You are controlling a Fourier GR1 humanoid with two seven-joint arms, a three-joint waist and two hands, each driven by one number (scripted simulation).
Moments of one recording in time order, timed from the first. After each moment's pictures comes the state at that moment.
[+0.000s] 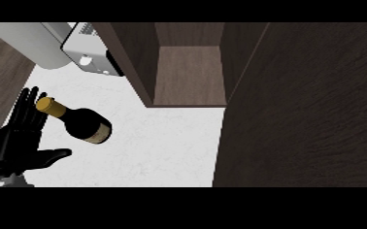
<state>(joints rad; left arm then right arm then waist) -0.01 0.16 0.38 -1.44 0.31 -0.30 -0.11 -0.05 -0.09 0.16 -2.49 -0.04 0.02 0.62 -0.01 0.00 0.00</state>
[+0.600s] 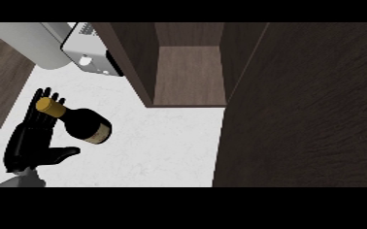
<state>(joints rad) -0.06 0.18 0.37 -1.27 0.29 -0.35 -0.22 -0.05 -0.10 0.13 -2.50 -0.05 0.04 0.64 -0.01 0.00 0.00</state>
